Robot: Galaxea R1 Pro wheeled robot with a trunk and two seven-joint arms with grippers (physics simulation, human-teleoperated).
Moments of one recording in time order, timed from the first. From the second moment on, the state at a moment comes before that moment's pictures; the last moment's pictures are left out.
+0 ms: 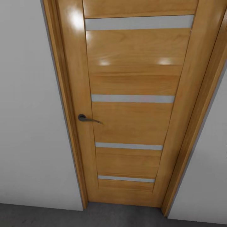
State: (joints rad) left arm 0.00 -0.01 -0.01 -0.08 0.25 -0.04 0.00; right arm 0.00 0.00 0.01 -0.01 0.05 -0.10 0.00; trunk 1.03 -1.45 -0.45
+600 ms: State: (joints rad) left arm 0.00 -0.01 -0.01 -0.08 0.25 -0.04 0.00; right arm 0.00 0.00 0.01 -0.01 0.05 -0.10 0.00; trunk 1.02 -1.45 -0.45
